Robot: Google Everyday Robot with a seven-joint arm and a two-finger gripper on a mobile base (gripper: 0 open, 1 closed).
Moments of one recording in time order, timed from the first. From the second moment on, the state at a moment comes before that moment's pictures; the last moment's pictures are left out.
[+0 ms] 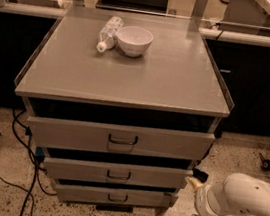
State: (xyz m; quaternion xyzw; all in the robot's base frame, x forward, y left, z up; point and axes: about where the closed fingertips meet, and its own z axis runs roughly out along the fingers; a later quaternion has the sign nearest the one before) arm 0.431 -0.231 0.495 -0.69 0.70 0.06 0.18
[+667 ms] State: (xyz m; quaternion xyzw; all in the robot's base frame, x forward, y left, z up) arm 0.463 -0.208 0.483 -0.70 0.68 0.01 0.23
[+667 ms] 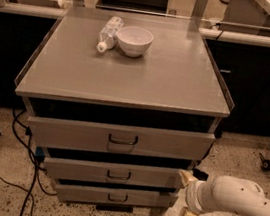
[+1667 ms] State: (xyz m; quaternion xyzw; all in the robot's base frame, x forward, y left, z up) arm 0.520 -0.207 0.460 -0.69 0.68 0.02 0.24
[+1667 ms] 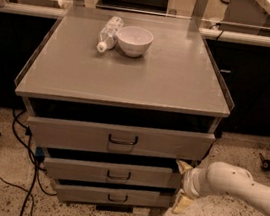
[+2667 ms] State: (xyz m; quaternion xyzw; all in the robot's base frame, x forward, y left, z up) arm 0.562 -0.193 0.429 -0.70 0.68 0.06 0.23
